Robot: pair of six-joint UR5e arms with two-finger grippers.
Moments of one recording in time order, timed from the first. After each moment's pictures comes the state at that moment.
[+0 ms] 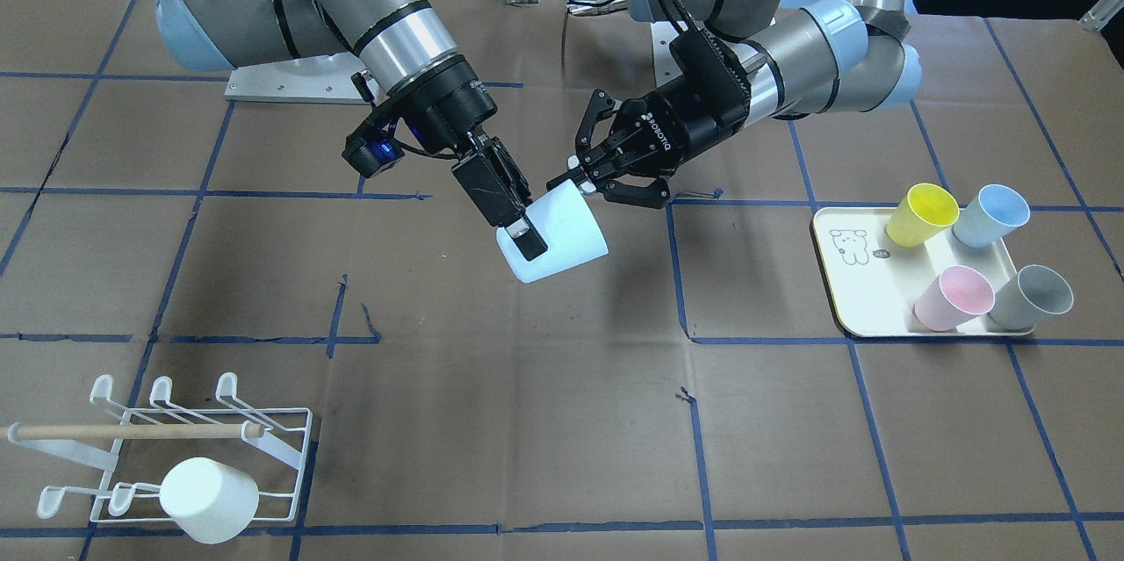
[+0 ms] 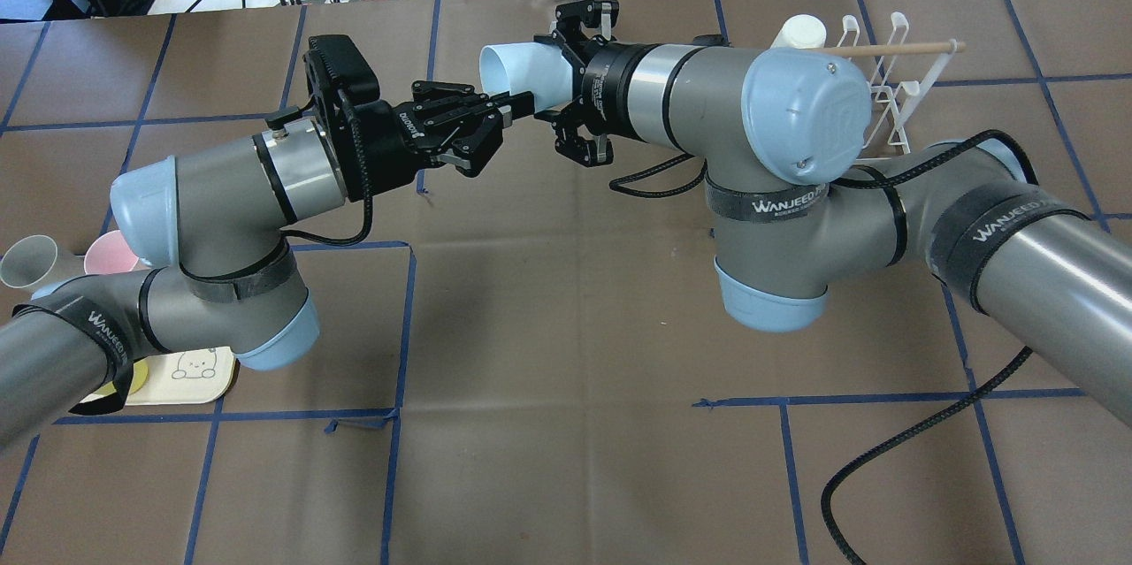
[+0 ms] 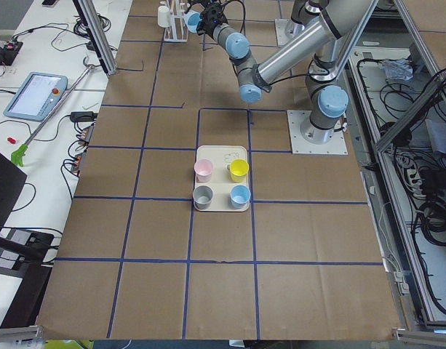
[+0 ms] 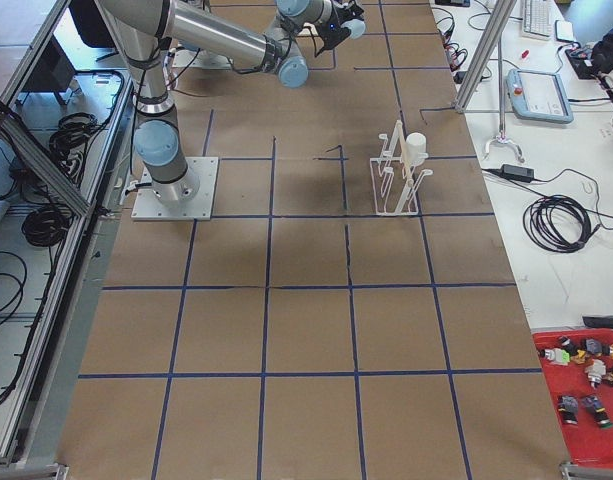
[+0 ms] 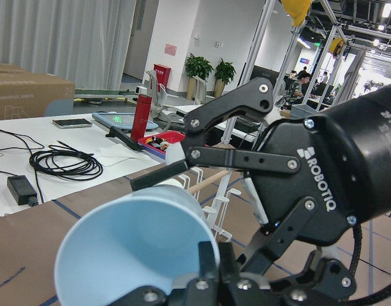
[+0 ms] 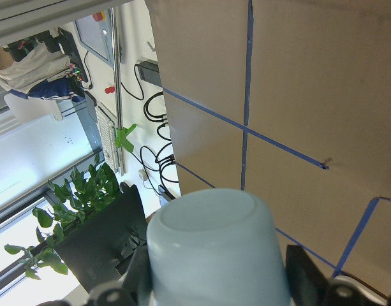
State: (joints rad) left arm -1.48 -1.76 -2.20 0.29 0.45 0.20; right arm 1.82 -1.42 1.97 -3.04 -1.14 1.84
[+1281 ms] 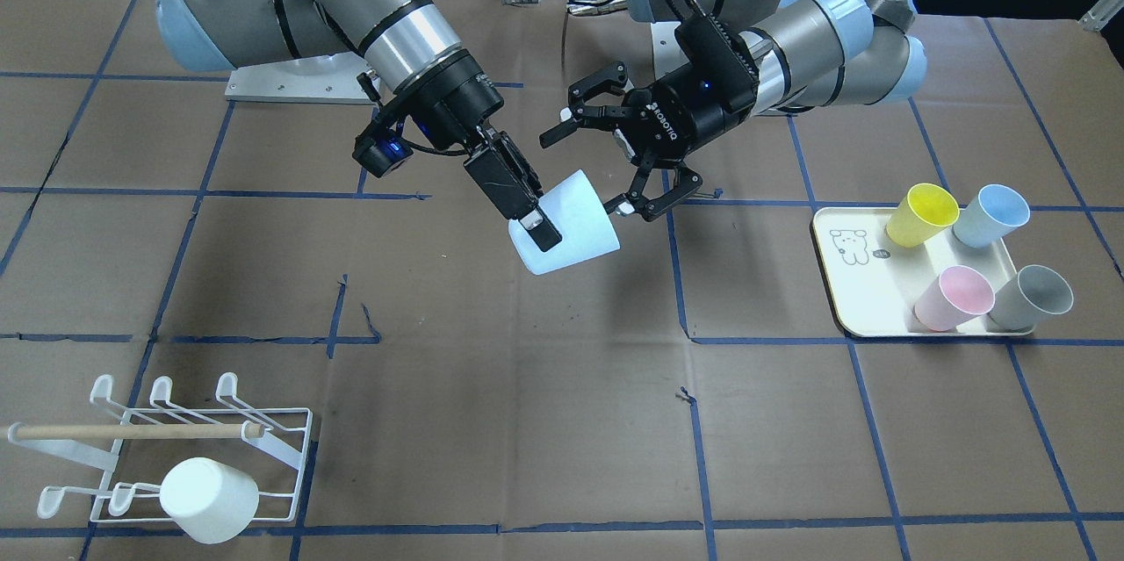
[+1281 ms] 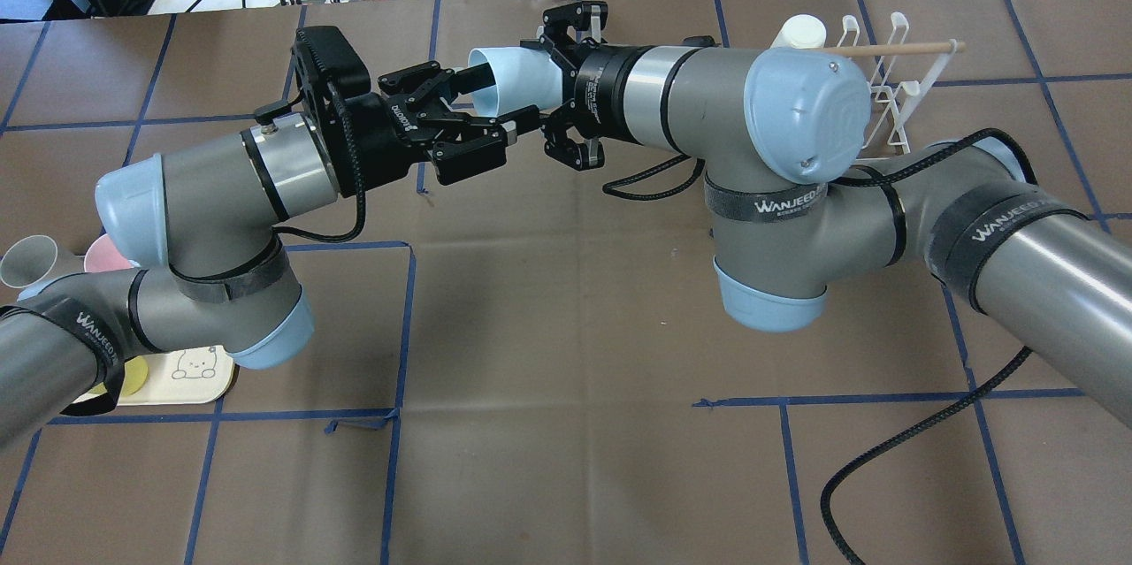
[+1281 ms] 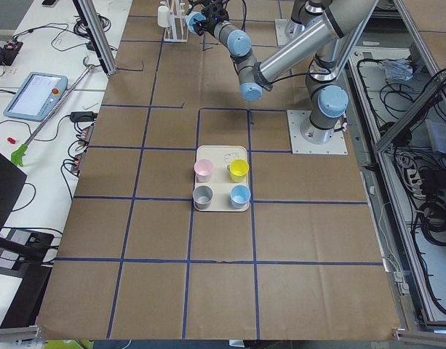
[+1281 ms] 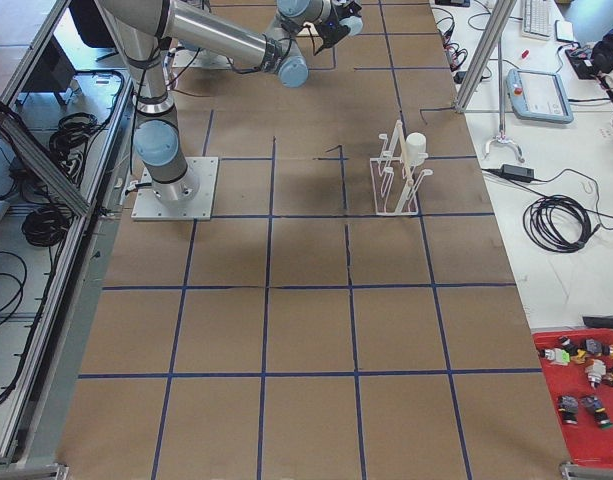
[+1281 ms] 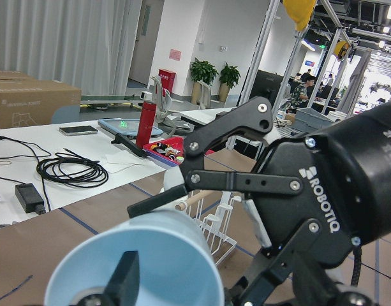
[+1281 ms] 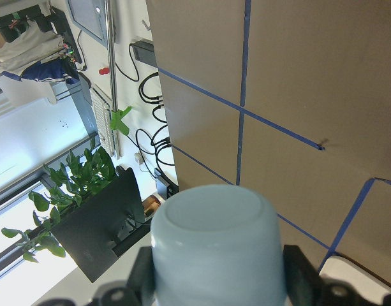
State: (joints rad) left arm -1.47 -1.73 -2.19 0.30 0.46 0.18; right arm 1.82 -1.42 1.96 -3.05 -1.10 1.84
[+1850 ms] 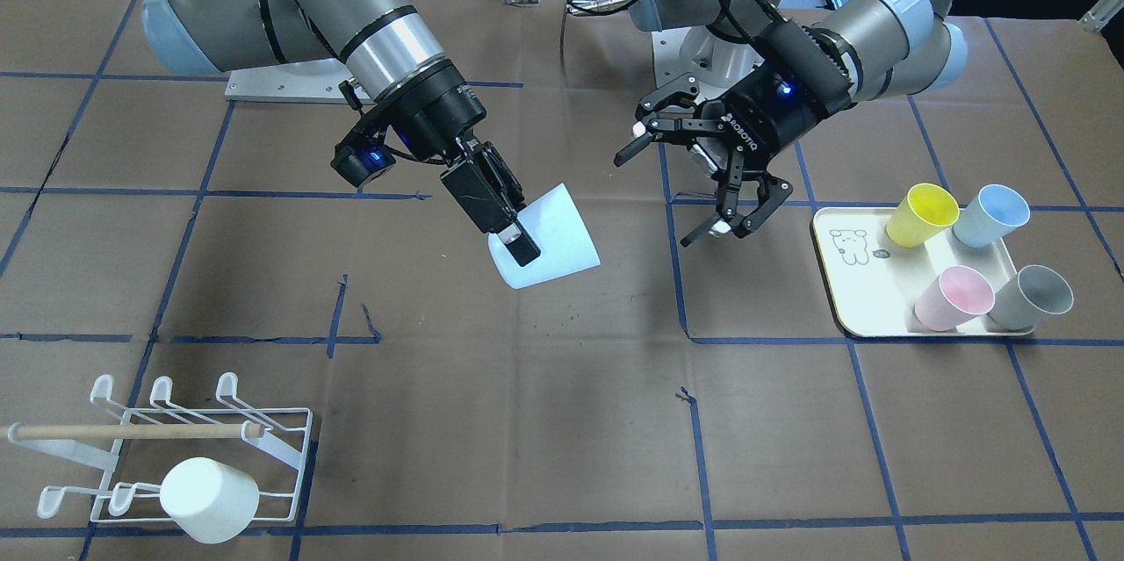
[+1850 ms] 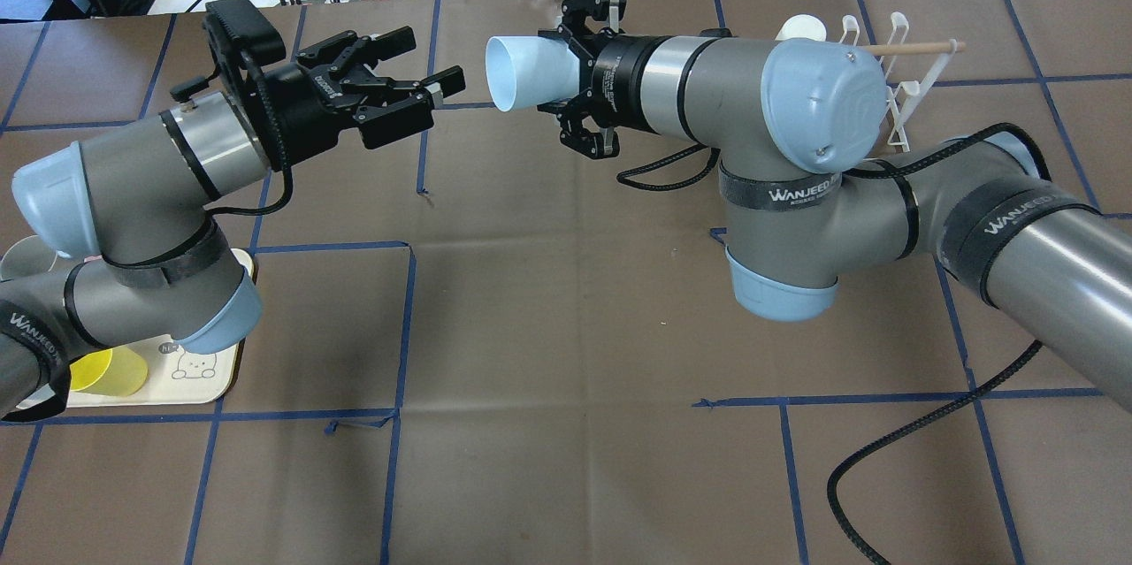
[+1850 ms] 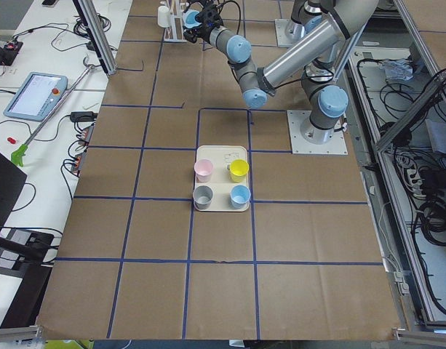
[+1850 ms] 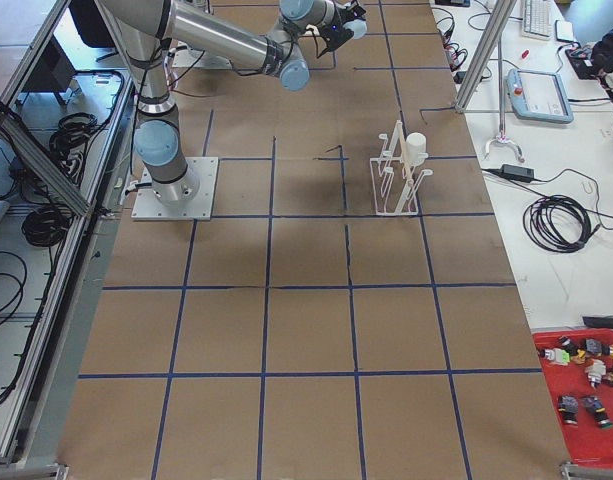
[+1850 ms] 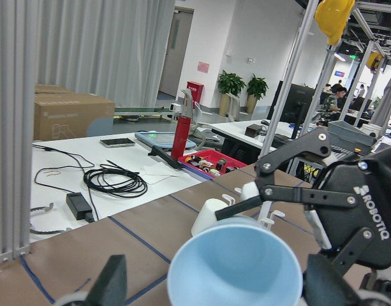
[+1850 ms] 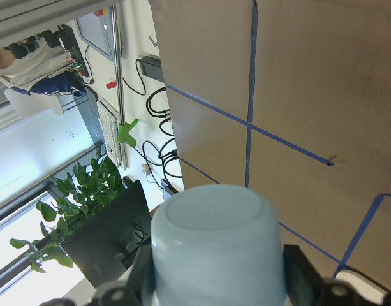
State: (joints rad) left arm -1.32 -1.71 -2.17 0.29 0.45 0.18; right arm 1.77 -1.41 1.96 -3.05 -1.10 1.83
